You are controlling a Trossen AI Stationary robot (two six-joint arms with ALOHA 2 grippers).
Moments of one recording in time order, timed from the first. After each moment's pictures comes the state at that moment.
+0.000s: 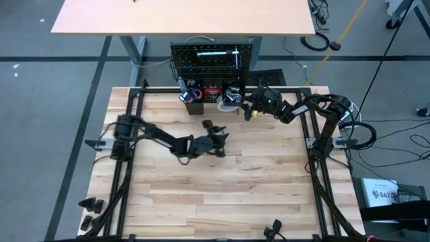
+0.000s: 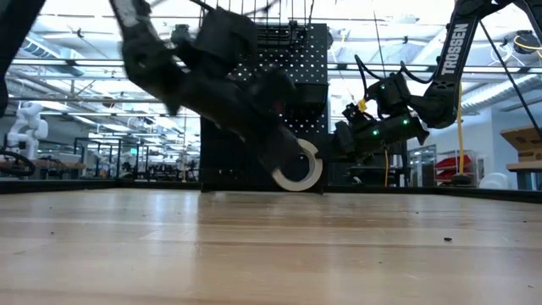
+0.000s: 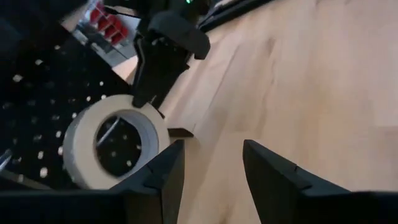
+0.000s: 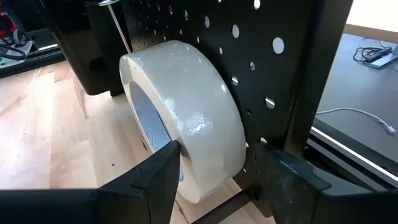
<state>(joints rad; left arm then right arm) -0.05 1.95 0.86 0.75 -0.66 0.41 -0.74 1.80 0.56 0.99 -0.19 0.08</state>
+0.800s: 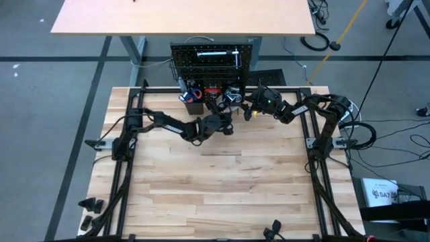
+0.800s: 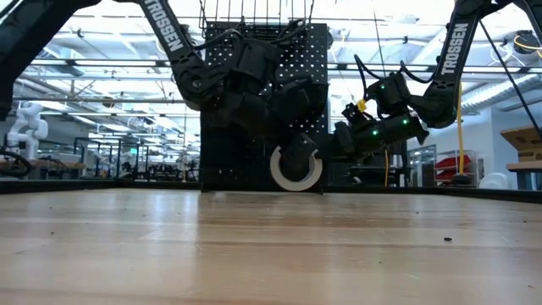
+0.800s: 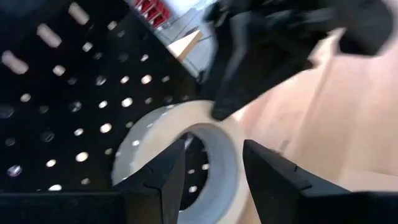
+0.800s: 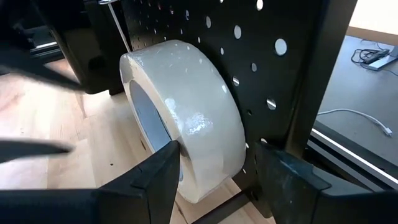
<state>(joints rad) 0.17 2.09 1.09 0.75 -0.65 0.51 -0.73 1.80 0.56 0.98 -0.18 0.06</state>
